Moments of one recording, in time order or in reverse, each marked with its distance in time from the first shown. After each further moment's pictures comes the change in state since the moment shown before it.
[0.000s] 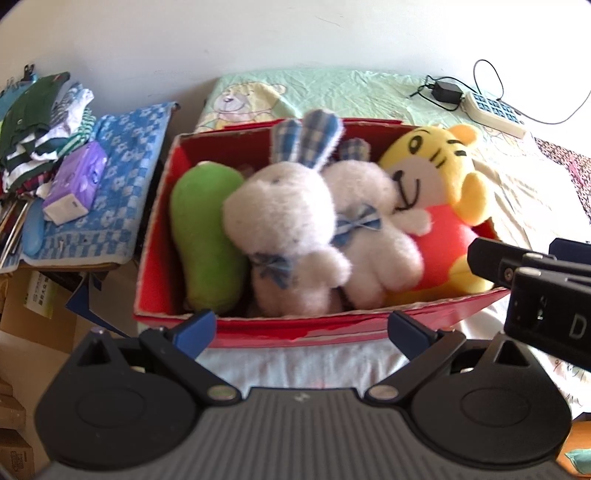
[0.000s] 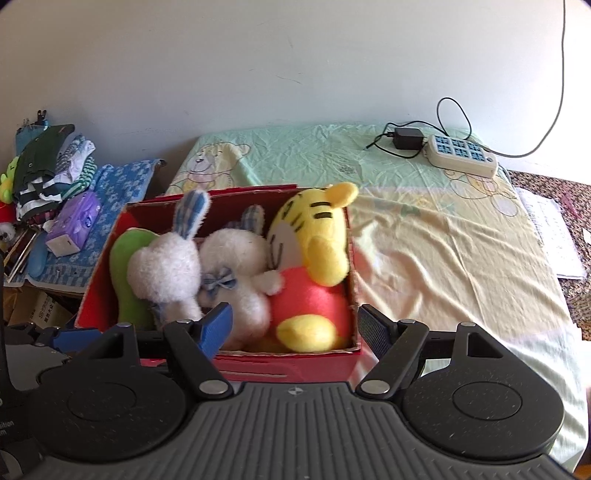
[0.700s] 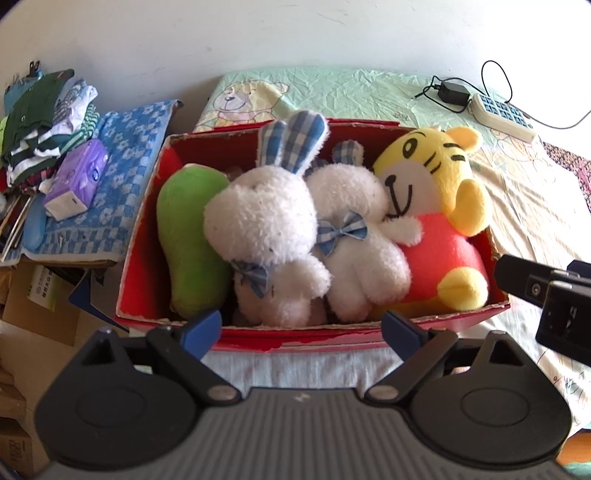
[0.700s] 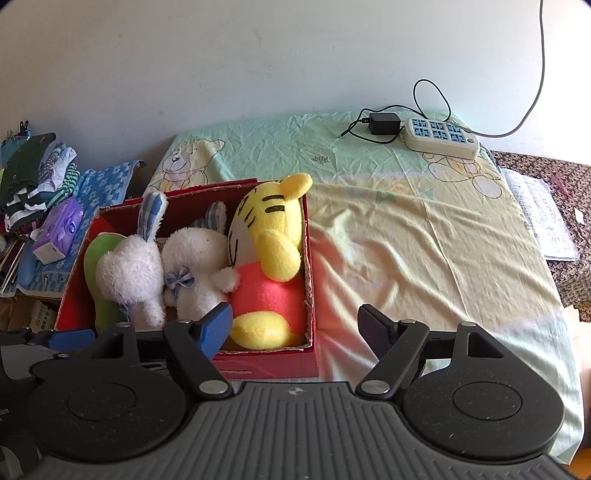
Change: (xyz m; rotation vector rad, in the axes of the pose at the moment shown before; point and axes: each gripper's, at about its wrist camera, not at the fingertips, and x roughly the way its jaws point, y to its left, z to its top) left arm 0.007 -0.016 0.007 -0.041 0.005 0.028; right arm 0.004 -0.033 0.002 0.049 0.033 -0.008
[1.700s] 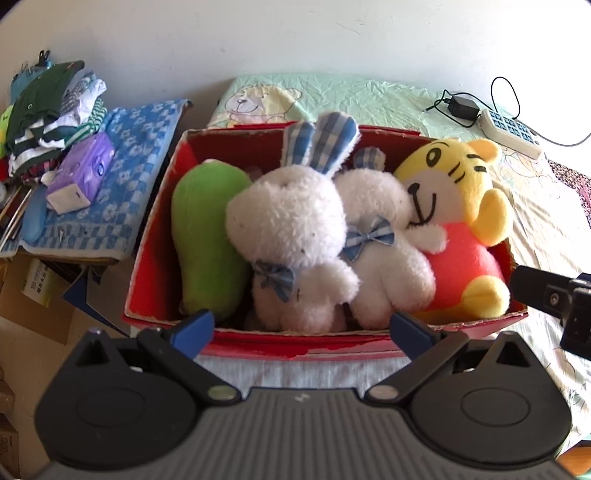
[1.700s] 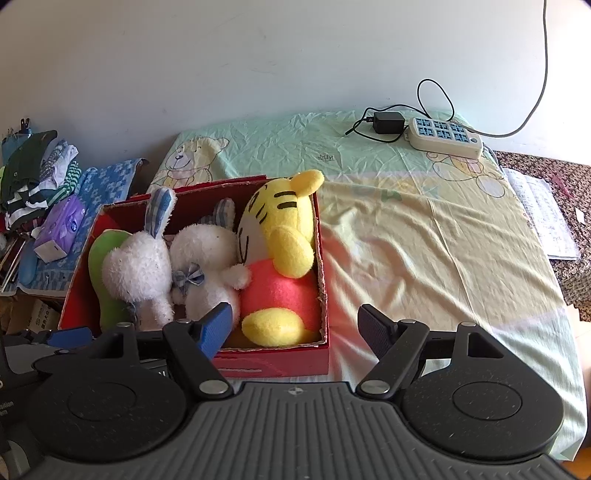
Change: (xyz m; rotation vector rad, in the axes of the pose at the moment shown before) left arm 0.008 0.019 -0.005 -0.035 -0.041 -0.010; right arm 0.002 0.008 -0.001 -0.005 0.002 -0.002
